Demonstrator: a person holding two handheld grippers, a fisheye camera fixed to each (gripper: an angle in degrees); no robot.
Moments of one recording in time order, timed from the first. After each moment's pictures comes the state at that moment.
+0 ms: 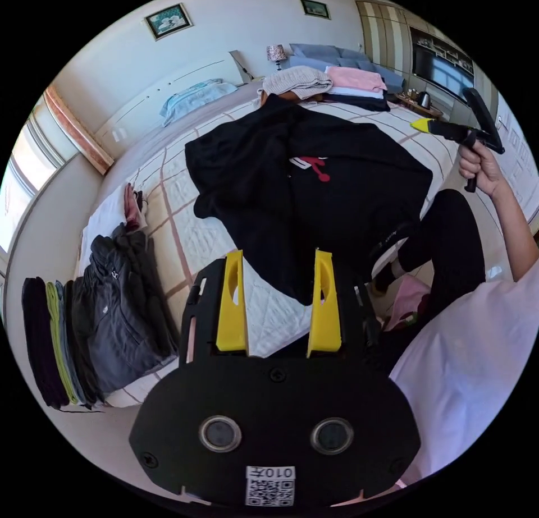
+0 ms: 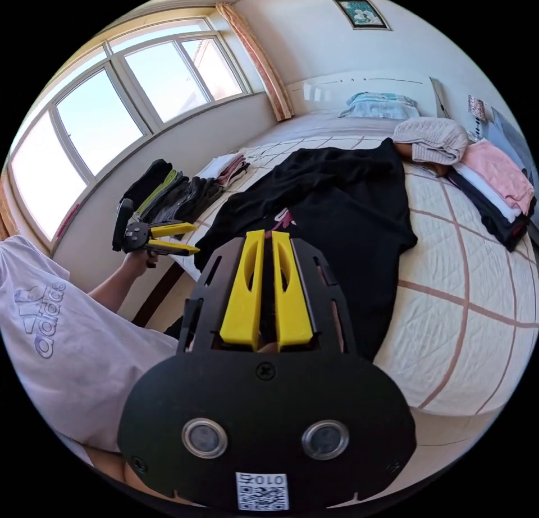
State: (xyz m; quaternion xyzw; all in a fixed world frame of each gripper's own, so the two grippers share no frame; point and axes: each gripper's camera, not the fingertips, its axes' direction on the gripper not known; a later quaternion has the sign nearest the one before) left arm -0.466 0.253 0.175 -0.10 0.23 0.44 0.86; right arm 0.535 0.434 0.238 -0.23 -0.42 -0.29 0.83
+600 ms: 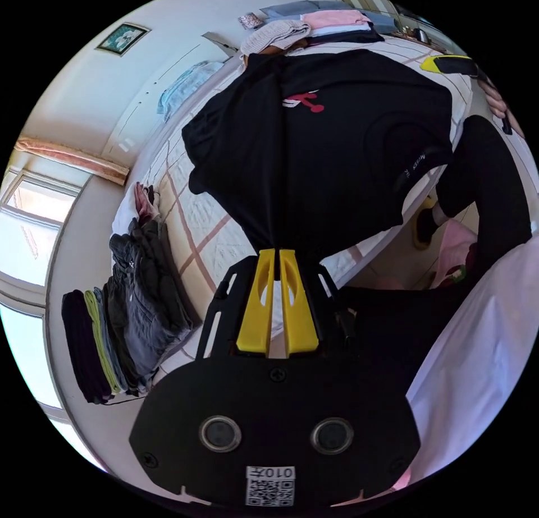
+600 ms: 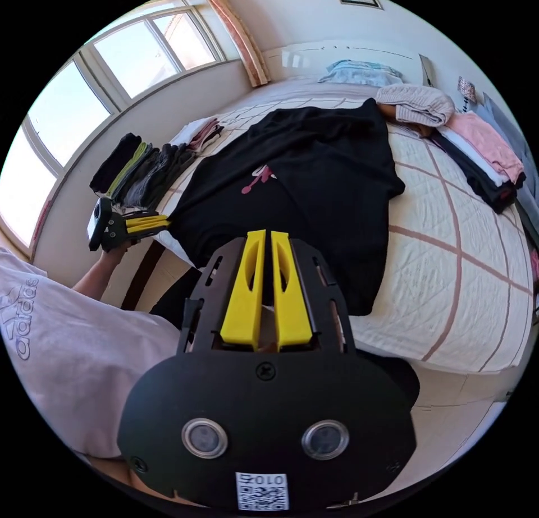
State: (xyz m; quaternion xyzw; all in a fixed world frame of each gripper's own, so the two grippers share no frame) left arm -0.395 0.341 0.141 -0.11 0.08 0.54 0.83; right arm 0.567 0.423 0.293 -0.29 -0.32 -0.29 0.86
